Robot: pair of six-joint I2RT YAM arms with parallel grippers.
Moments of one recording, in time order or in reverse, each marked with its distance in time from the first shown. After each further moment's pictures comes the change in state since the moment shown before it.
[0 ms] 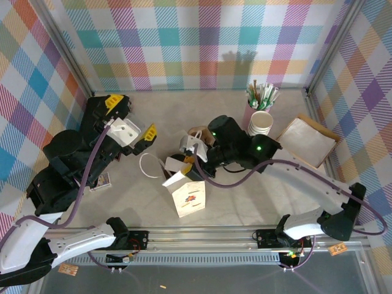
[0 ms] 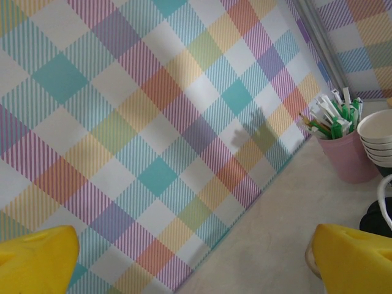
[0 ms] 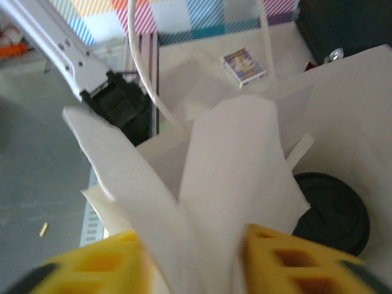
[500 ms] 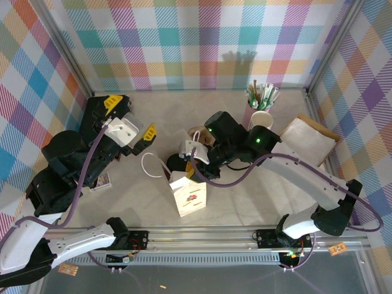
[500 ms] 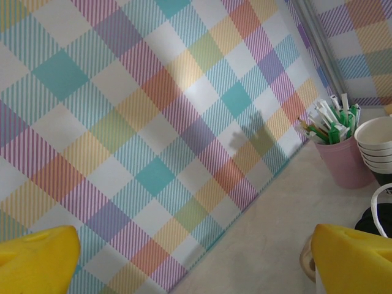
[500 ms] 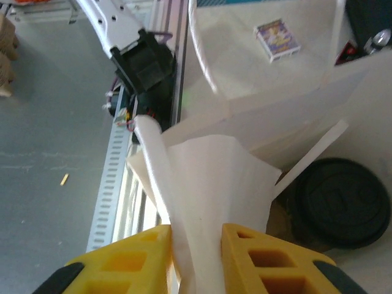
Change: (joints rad) left arm 0.000 -0.003 -0.002 0.002 0.000 -0.030; right arm 0.000 0.056 0.154 -0.273 -0.032 -0.182
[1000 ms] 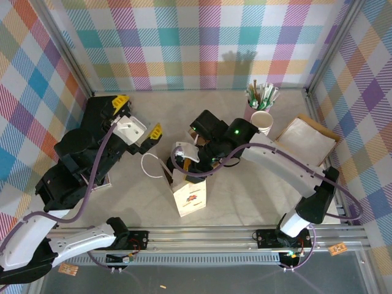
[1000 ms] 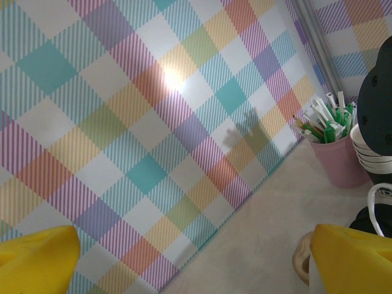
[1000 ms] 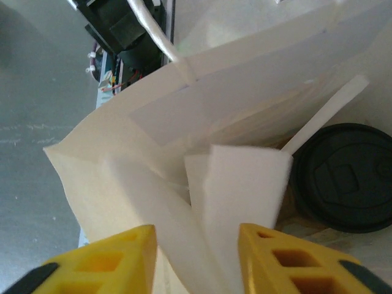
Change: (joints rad) left arm 0.000 0.013 -0.045 0.048 0.000 -0.026; right arm 0.003 0.170 0.124 -0.130 0.049 -0.035
